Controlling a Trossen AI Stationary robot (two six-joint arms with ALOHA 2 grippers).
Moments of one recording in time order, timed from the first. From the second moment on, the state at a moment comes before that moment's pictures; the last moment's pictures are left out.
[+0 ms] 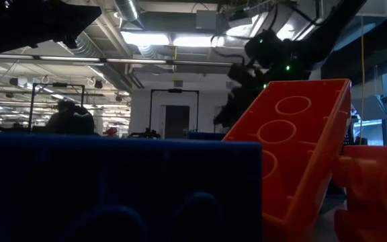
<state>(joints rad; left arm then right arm) 0.05 0.44 0.01 0.88 -0.18 0.22 -0.35 1.65 0.76 0.34 0.05 -0.12</state>
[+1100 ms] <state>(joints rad) 0.05 0.44 0.01 0.88 -0.18 0.23 -0.37 1.89 1.05 0.08 0.08 -0.22</state>
